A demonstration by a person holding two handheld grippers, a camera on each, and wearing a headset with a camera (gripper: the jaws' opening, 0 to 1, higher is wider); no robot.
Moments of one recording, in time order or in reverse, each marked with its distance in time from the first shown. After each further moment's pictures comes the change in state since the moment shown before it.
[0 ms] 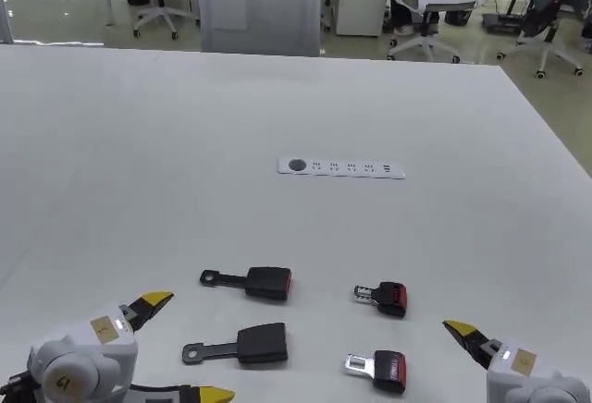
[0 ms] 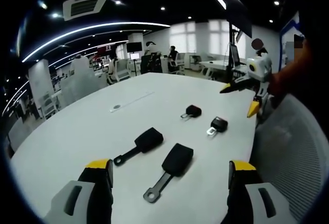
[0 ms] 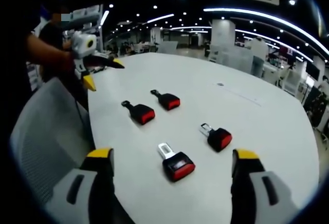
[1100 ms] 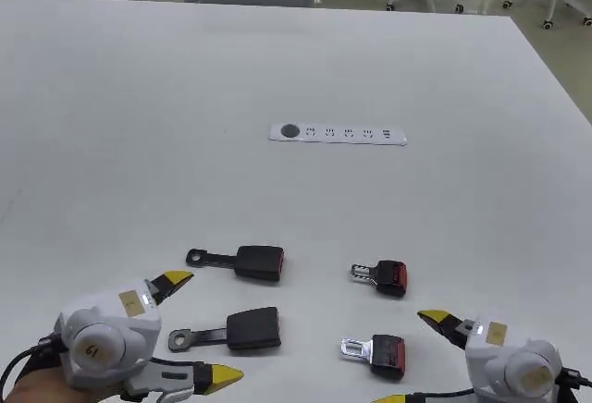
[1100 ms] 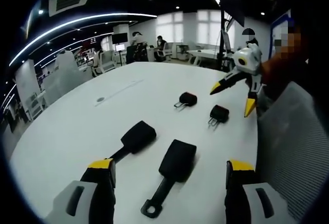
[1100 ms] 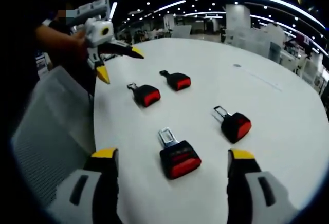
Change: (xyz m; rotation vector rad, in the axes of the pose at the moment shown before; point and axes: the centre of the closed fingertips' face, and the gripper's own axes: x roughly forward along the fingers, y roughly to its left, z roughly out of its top) left arm 0.062 0.003 -0.021 0.046 0.102 -0.123; right arm 0.039 -0.005 -0.035 0.005 0.125 0.167
